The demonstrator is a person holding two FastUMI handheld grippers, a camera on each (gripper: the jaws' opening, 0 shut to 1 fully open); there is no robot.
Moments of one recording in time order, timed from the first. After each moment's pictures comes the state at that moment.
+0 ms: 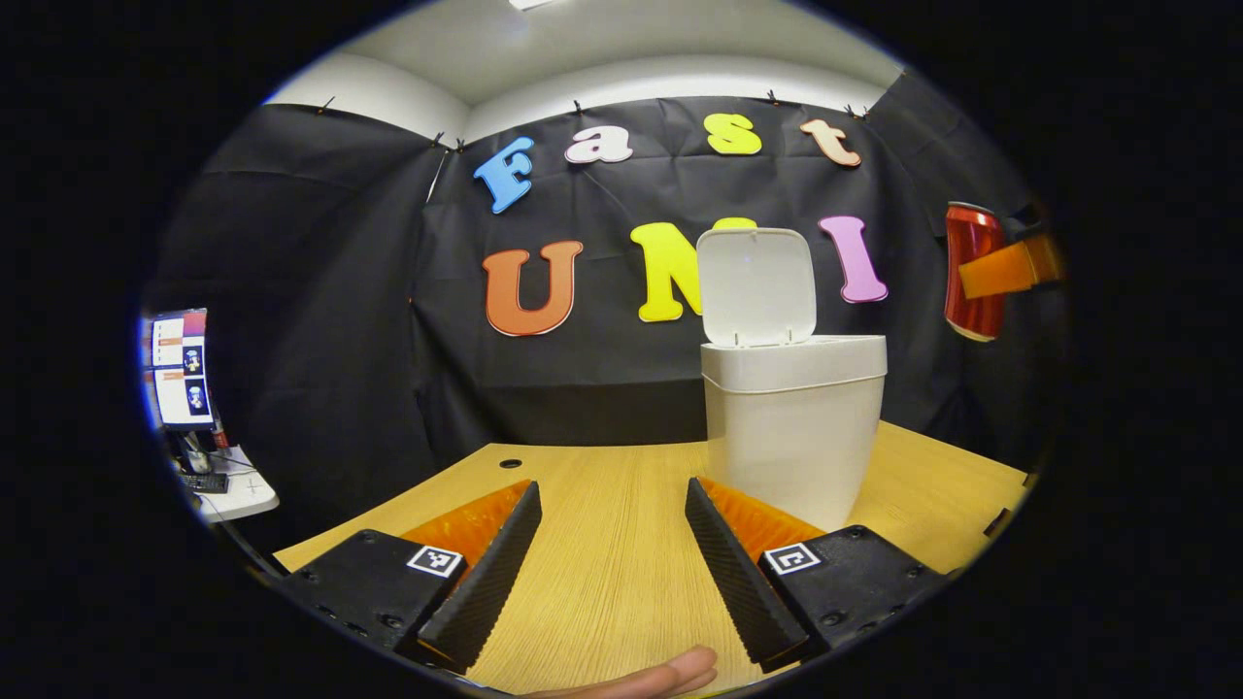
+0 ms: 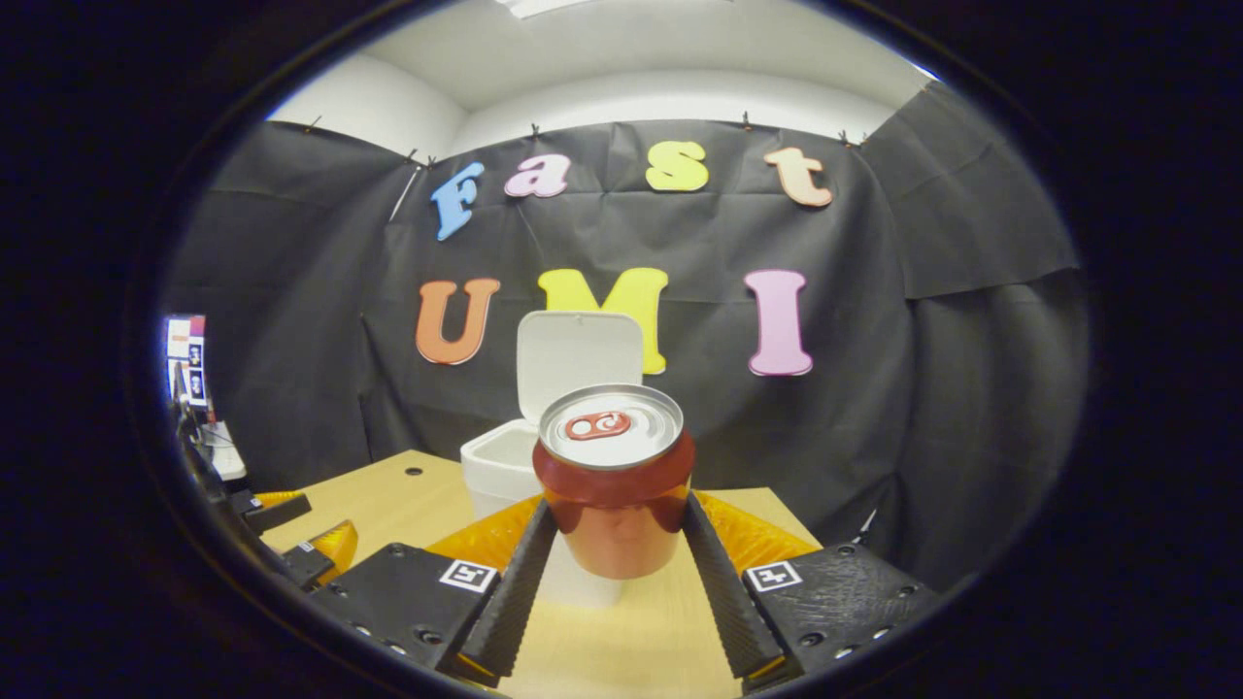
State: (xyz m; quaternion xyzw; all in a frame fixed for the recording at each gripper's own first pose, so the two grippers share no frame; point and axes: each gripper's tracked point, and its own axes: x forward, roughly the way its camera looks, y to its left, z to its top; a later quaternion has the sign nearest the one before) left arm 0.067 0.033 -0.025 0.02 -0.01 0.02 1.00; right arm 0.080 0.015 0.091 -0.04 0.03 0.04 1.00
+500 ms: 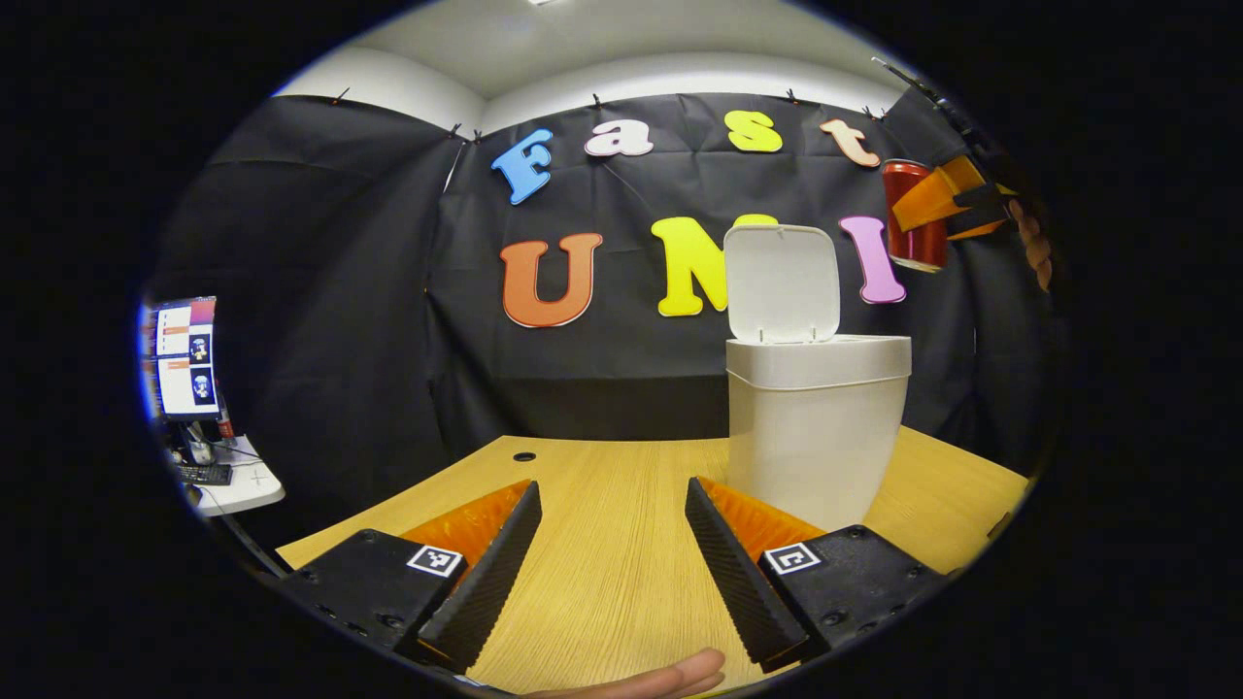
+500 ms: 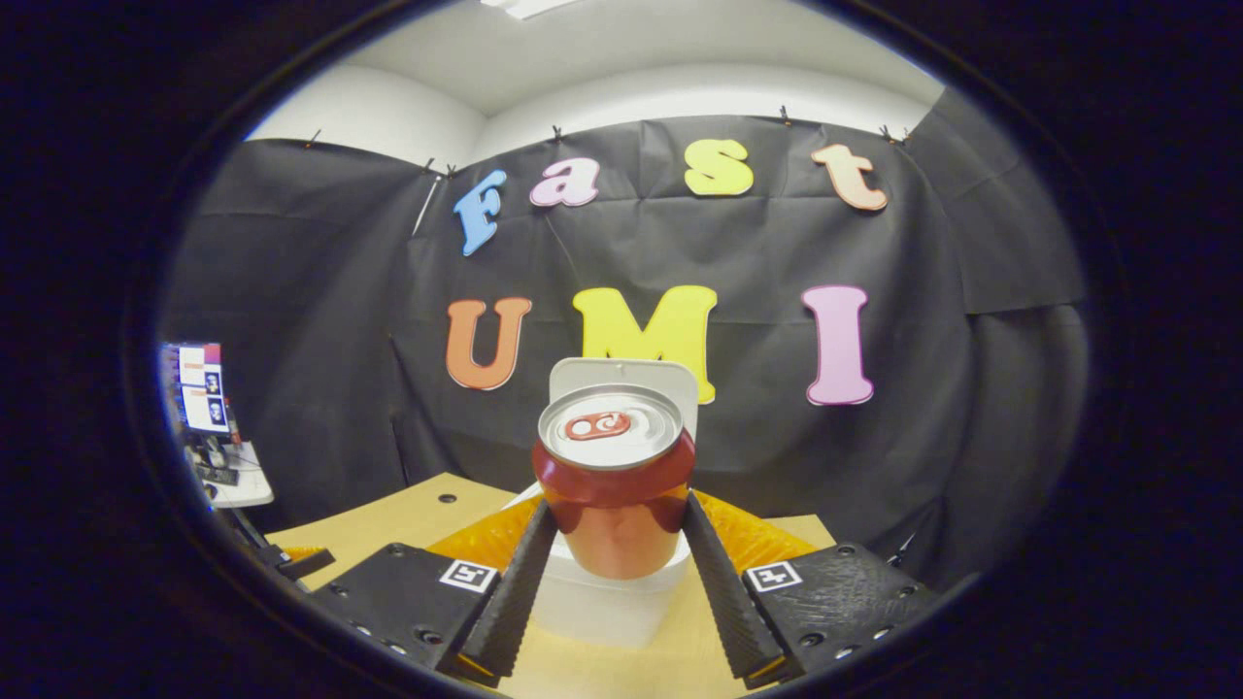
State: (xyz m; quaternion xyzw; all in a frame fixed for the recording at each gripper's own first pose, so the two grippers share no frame) left arm 0.069 0.056 -0.028 -0.01 0.00 0.04 1.00; right arm 0.155 0.055 0.154 -0.02 0.03 0.09 0.99
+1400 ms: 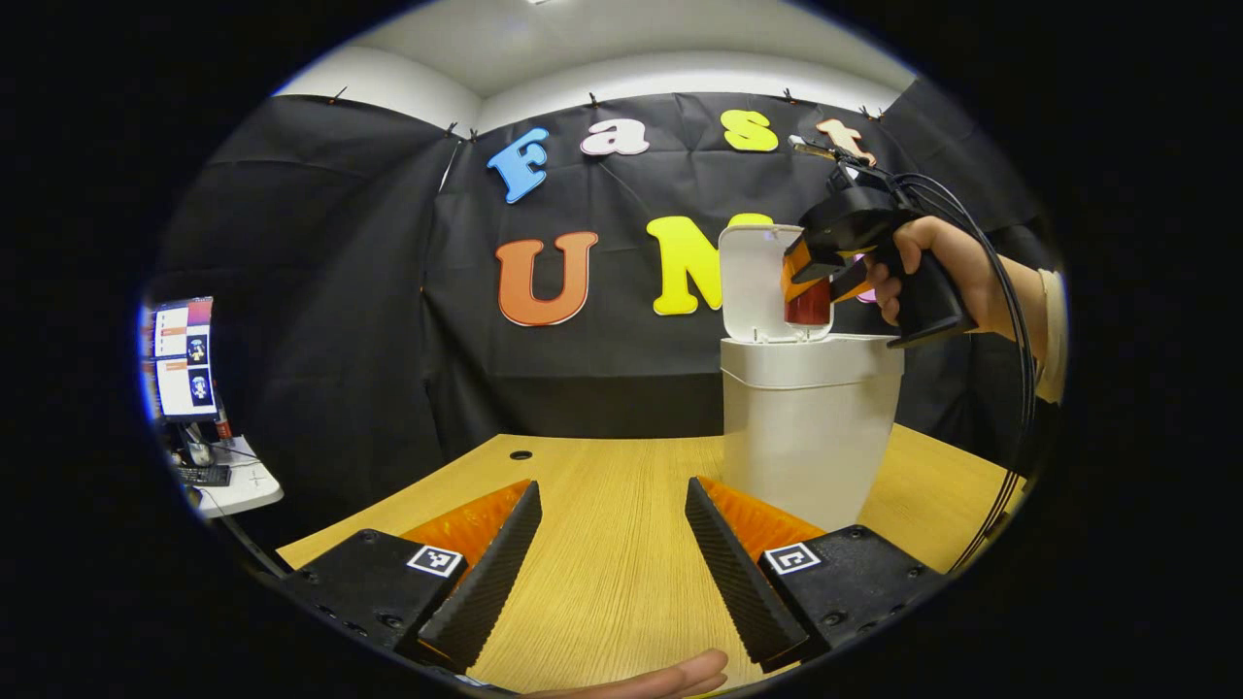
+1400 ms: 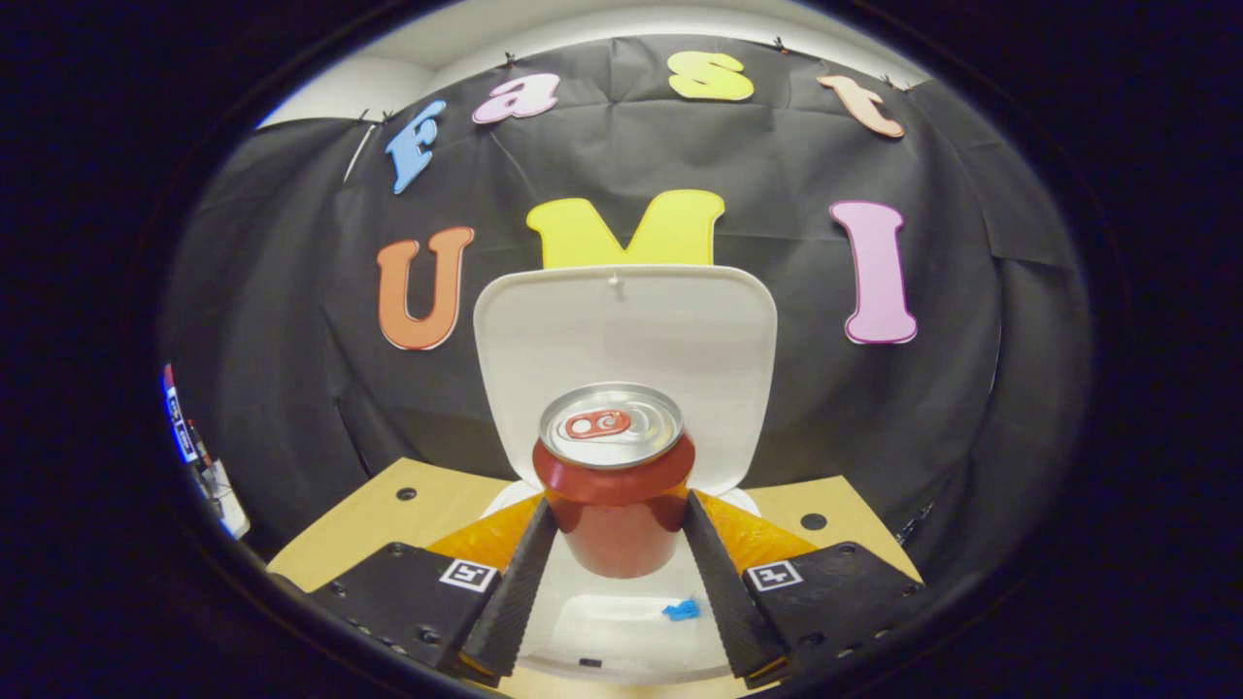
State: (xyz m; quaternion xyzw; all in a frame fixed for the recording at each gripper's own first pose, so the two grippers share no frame) left arm 0.067 0.042 -0.027 0.00 0.00 0.03 1.00; right arm 0.316 0.092 0.088 0.00 0.15 0.03 0.99
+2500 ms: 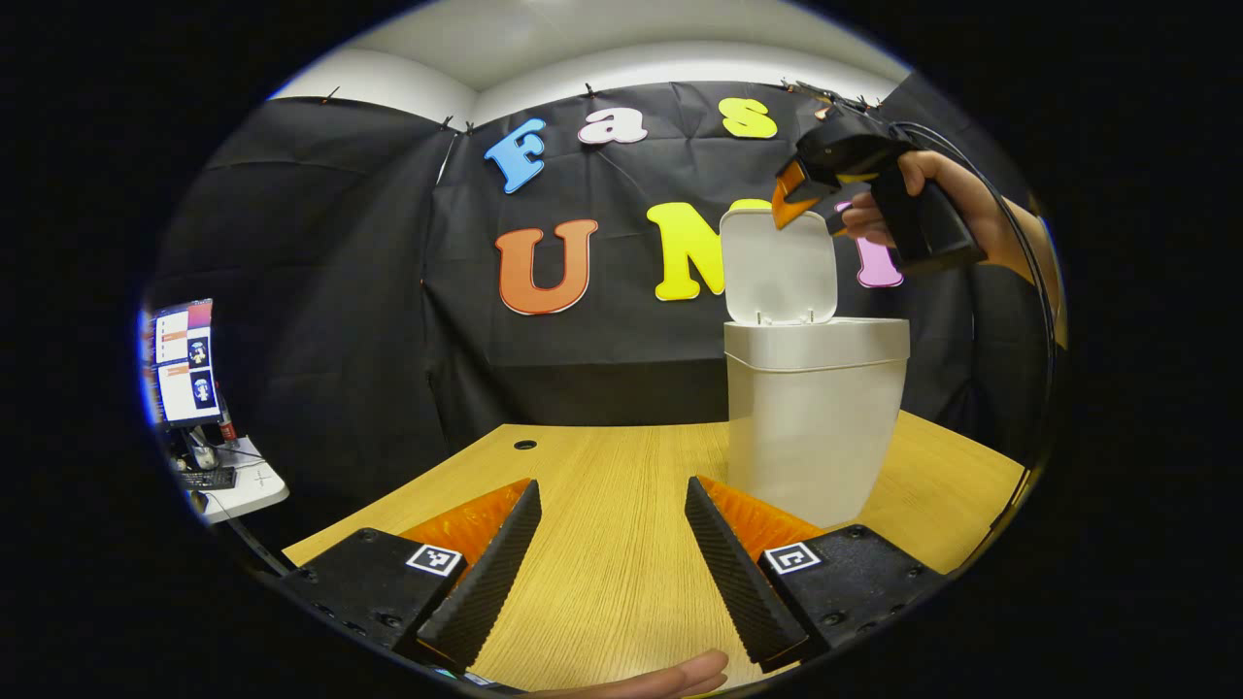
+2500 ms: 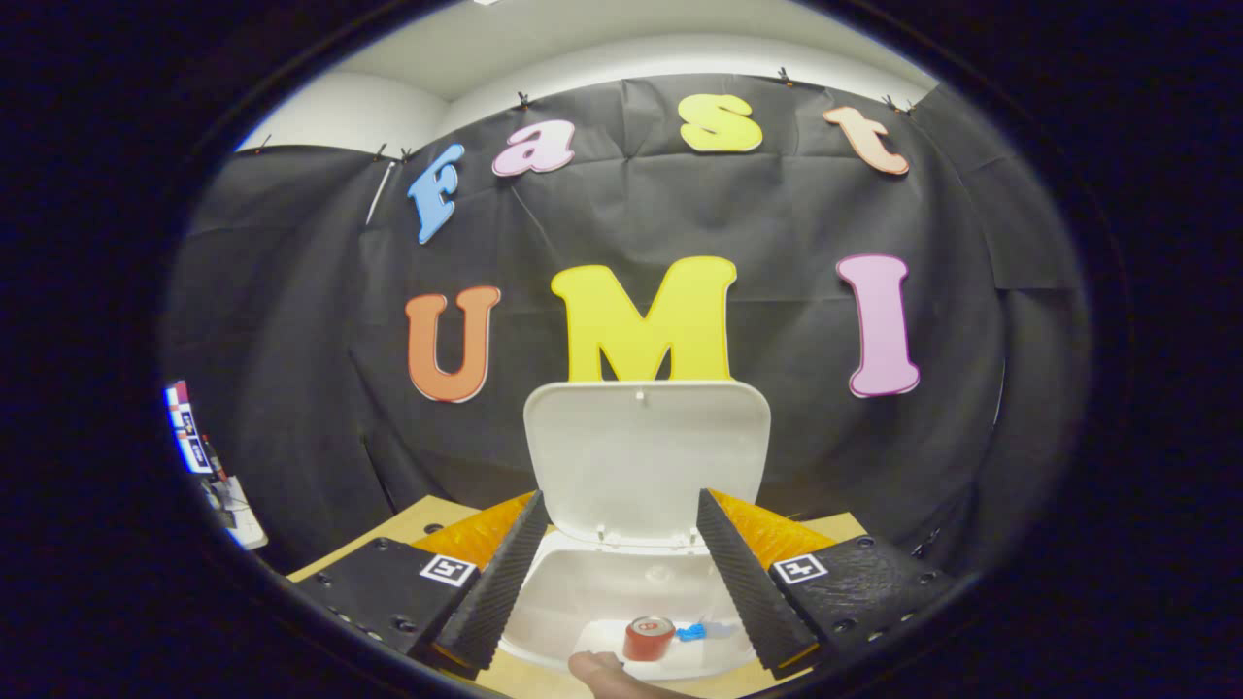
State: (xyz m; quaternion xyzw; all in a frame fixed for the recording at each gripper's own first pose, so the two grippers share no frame) left arm 0.066 0.045 -0.035 0.01 0.02 0.03 1.00; right arm 0.288 0.109 0.193 0.01 0.04 0.06 1.00
